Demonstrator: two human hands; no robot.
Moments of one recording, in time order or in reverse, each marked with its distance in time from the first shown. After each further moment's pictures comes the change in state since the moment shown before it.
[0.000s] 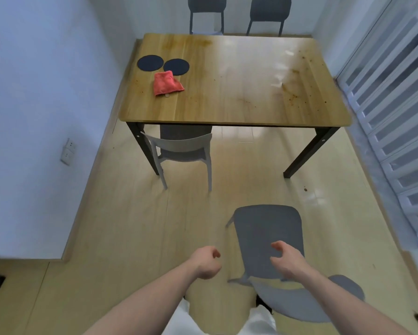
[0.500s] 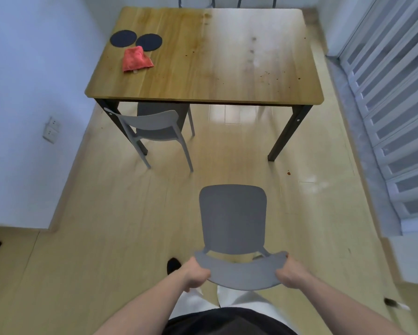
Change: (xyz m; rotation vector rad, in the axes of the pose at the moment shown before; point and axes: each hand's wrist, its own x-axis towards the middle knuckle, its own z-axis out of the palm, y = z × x) left_hand -0.009 0.121 0.175 -0.206 -0.138 -0.286; right_hand 0.075 0.273 -0.032 -0.182 -0.173 0.234
